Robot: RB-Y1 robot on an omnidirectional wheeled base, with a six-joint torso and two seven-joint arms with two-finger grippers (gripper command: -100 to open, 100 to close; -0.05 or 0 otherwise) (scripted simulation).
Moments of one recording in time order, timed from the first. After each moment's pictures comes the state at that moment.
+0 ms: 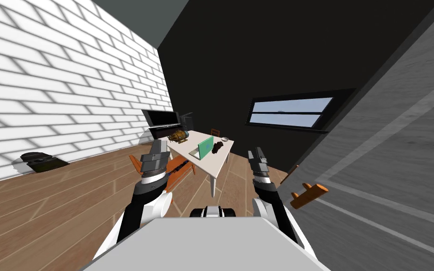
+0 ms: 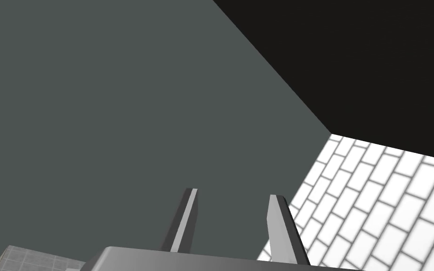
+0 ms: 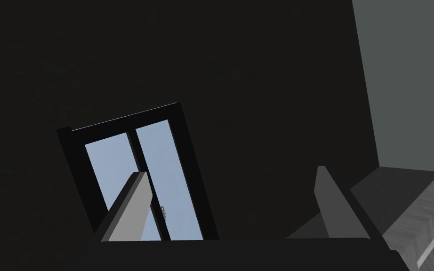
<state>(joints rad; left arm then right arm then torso) 0.45 -0.04 0.02 -2.34 -0.07 -0.64 -0.17 0.50 -0.05 0.02 -2.25 0.03 -0.47 -0.05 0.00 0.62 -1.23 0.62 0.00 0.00</state>
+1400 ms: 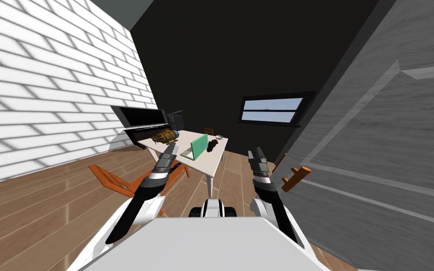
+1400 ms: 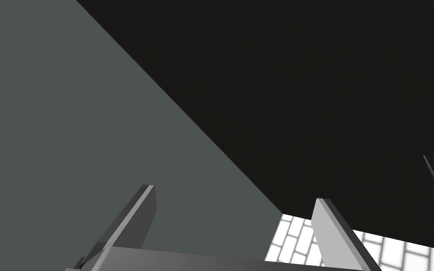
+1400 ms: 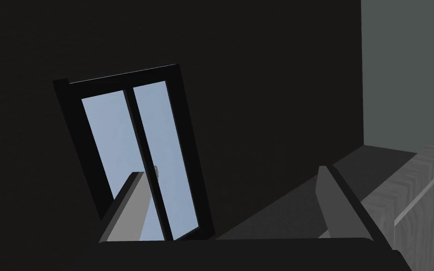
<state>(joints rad) 0.45 0.19 0.04 -2.29 -0.11 -0.44 -0.12 0.50 -0.05 0.02 -2.25 0.03 -0.47 -0.05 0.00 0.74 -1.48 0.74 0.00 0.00</state>
